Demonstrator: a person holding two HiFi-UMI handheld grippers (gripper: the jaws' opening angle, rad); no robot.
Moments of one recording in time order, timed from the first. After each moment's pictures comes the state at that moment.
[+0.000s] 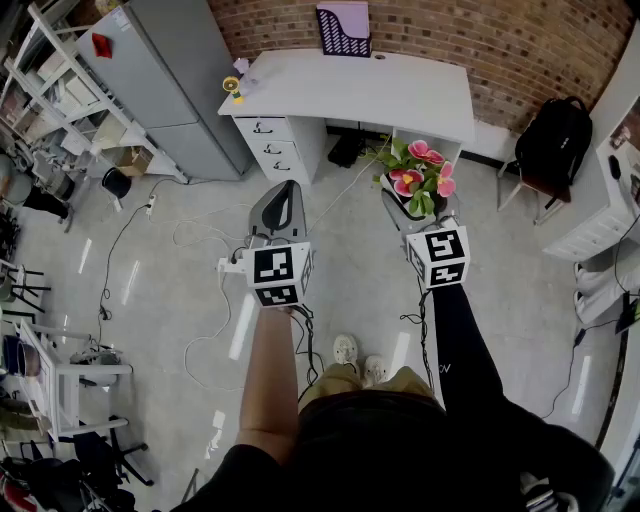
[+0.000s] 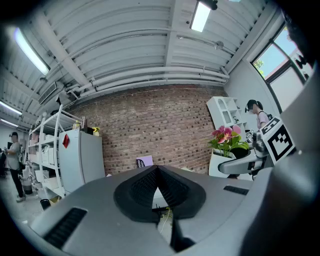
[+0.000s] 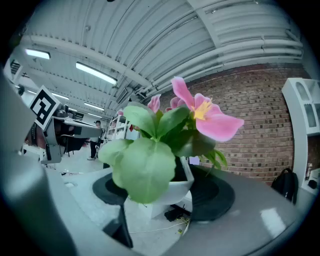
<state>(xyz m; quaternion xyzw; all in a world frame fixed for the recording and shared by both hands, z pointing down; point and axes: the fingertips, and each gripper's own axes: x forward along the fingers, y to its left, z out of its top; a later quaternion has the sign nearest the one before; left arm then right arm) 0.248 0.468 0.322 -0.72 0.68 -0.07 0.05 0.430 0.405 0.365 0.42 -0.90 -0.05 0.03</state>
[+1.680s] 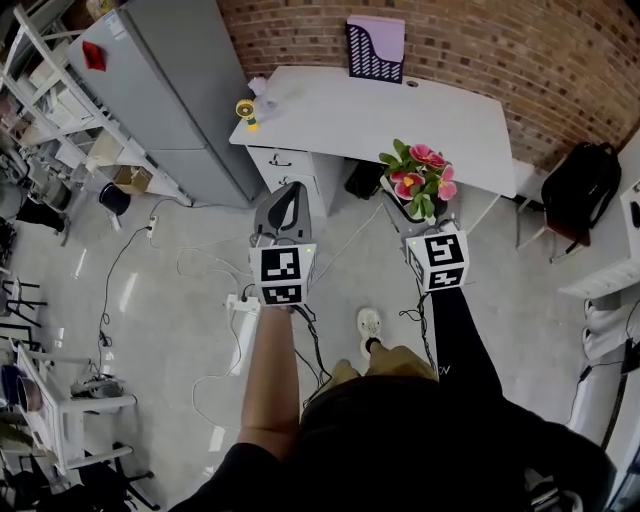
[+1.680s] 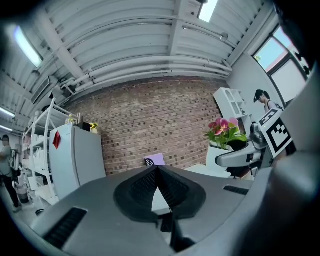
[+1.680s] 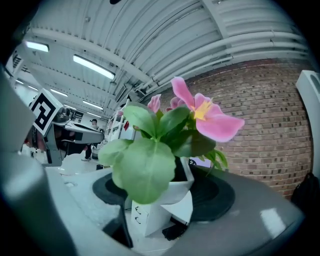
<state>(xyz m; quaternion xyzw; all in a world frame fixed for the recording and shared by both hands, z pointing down) 0.091 0.251 0.328 -0.72 0.68 -0.09 0.06 0.263 0.191 0.356 0.41 -0.91 -0.07 0.02</state>
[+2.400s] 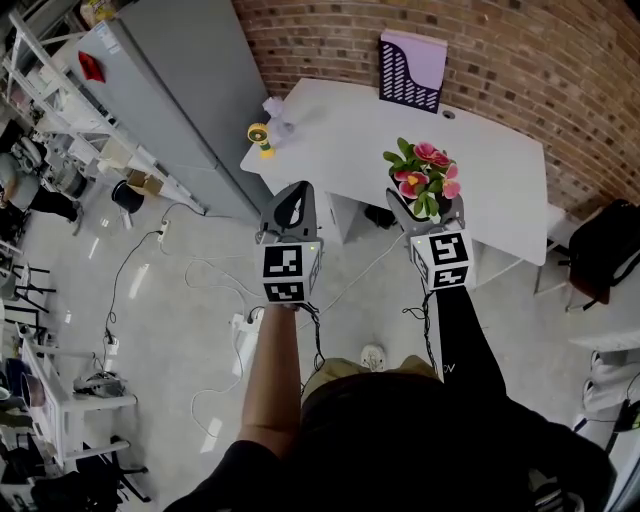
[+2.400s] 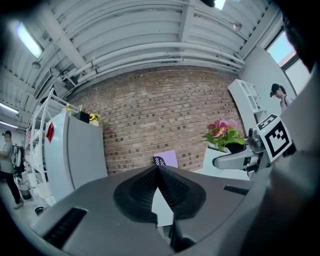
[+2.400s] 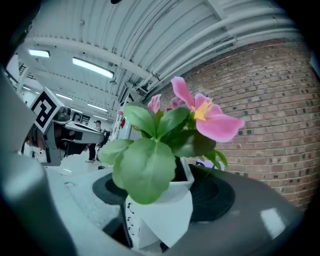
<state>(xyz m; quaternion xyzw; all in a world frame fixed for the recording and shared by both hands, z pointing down) 0.034 0.052 0.331 -0.70 0.71 -0.09 0.04 0.195 -0.025 0.359 0.36 -0.93 -0.07 0.01</state>
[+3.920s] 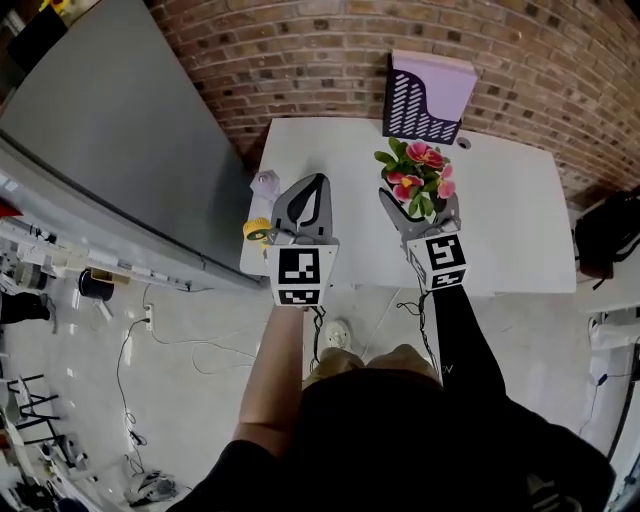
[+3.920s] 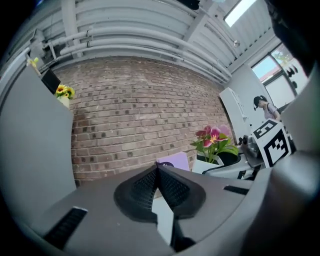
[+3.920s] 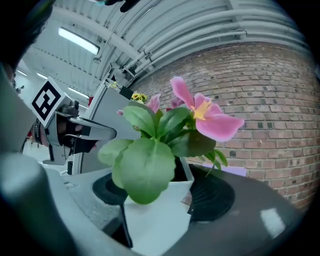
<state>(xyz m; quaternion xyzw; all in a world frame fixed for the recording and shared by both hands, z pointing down) -0.156 -0.288 0.339 -0.80 0.59 -0.07 0.06 -0.028 -0.315 0.379 0.45 -0.89 -0.08 0.03</state>
